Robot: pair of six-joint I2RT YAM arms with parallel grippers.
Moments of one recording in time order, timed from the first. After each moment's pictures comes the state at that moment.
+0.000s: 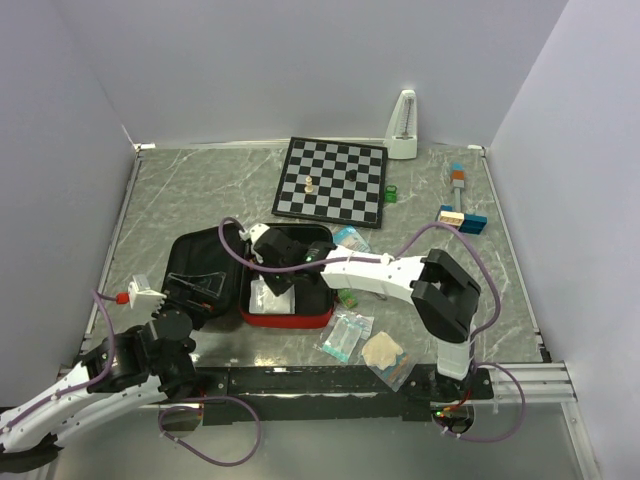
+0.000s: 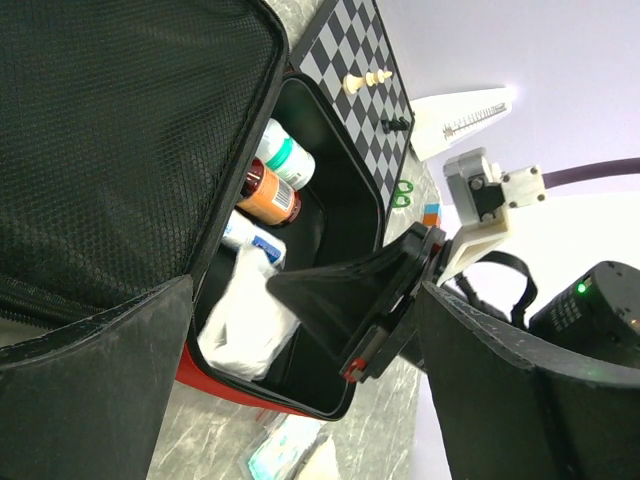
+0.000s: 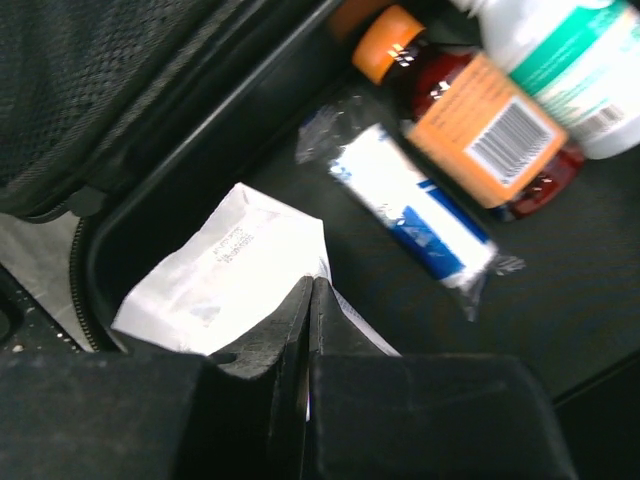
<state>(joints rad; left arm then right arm) -1.08 0.15 0.49 -0.84 -0.91 -1.56 1.07 1.86 1.39 -0.39 0.06 0.25</state>
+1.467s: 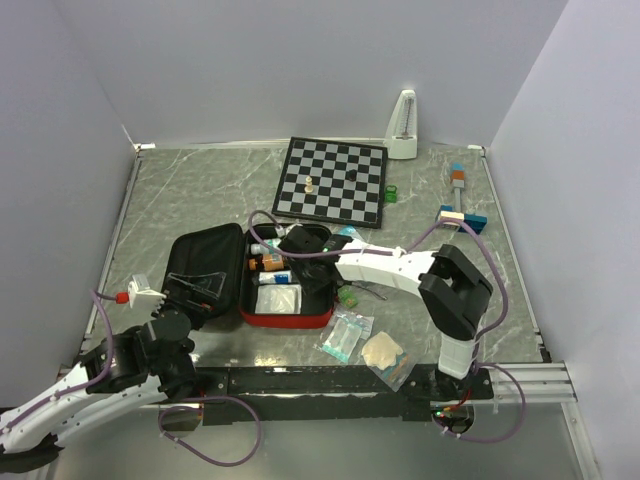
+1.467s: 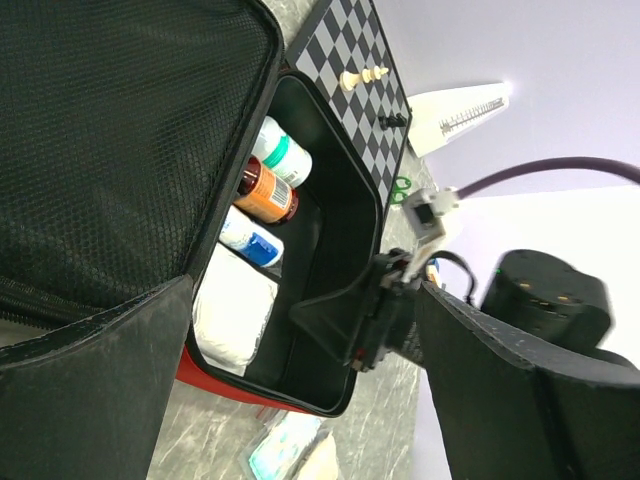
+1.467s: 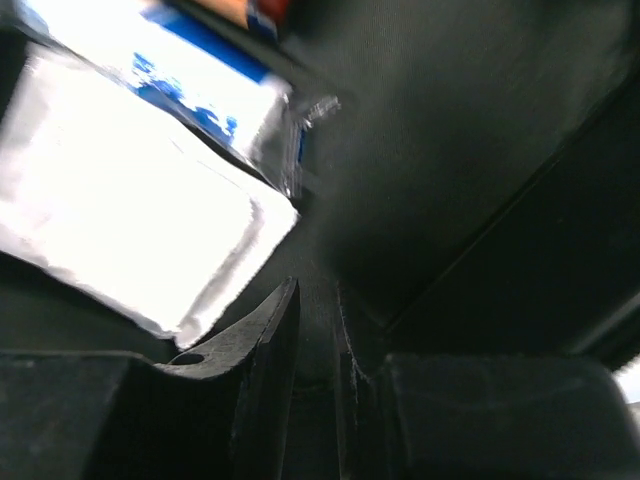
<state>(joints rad) -1.08 0.14 0.49 -0.84 -0.91 -1.54 0.97 1.81 1.29 -0.58 0.14 0.36</state>
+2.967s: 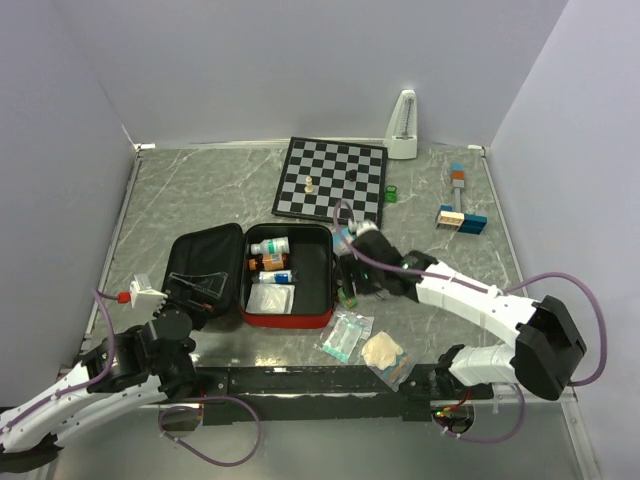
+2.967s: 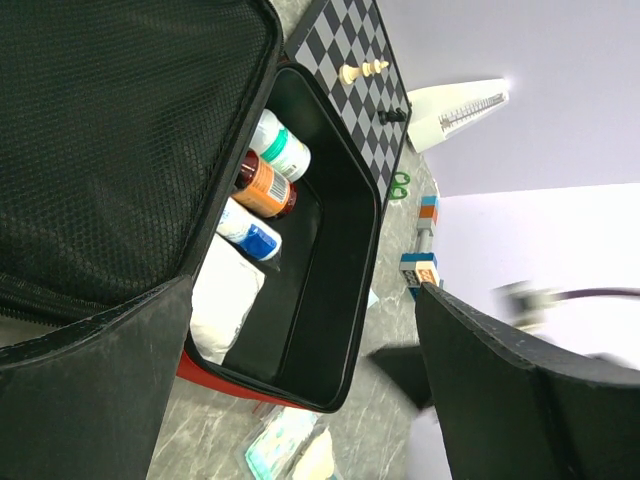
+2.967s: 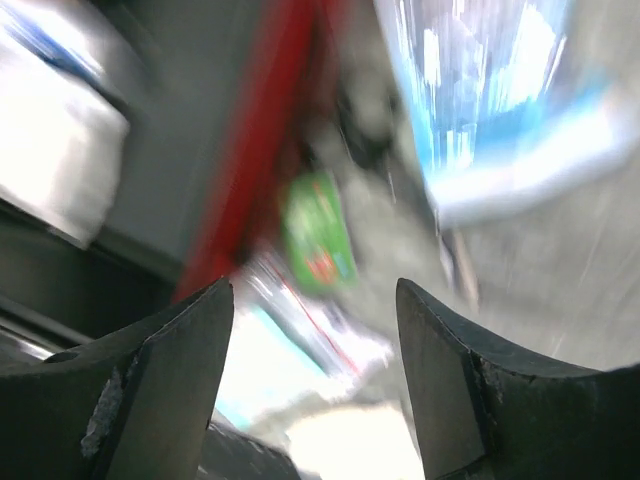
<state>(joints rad) -1.08 0.15 0.49 -0.83 -0.89 -1.55 0.78 1.25 0.91 -0.54 0.13 0.43</state>
